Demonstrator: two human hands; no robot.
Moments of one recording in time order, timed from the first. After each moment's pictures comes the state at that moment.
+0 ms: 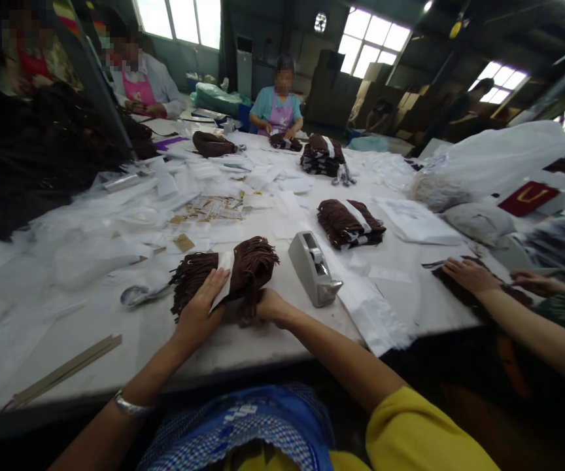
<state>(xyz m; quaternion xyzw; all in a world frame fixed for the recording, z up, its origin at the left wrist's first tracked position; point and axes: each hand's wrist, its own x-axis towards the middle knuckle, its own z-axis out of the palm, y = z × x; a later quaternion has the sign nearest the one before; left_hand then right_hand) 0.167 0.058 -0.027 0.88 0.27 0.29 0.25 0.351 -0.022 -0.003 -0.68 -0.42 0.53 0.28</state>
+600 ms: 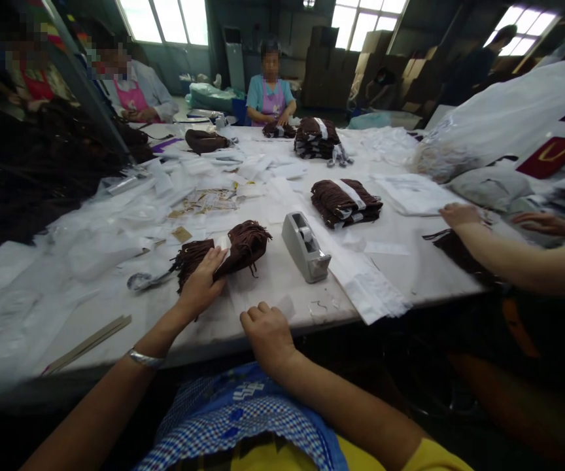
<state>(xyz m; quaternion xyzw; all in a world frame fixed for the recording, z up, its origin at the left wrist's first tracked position) 0.188 0.059 -0.010 0.90 0.29 0.26 0.19 0.296 -0.132 0.017 -0.72 -0.70 0.01 0.05</state>
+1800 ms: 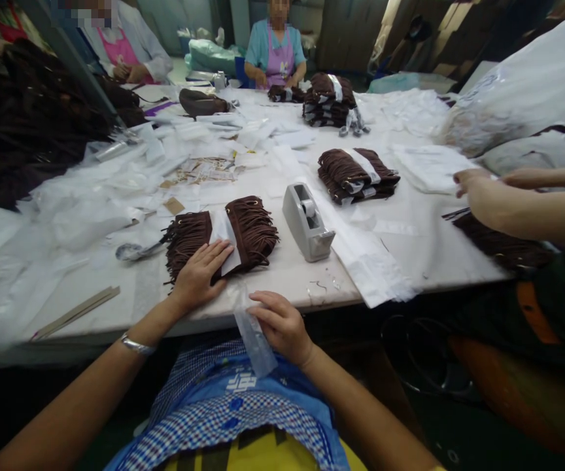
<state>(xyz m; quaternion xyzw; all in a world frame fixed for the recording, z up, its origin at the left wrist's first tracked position) 0.172 0.030 -0.036 0.96 0.20 0.18 0.06 0.336 -0.177 -0.061 -0.55 -0.67 0.05 0.48</state>
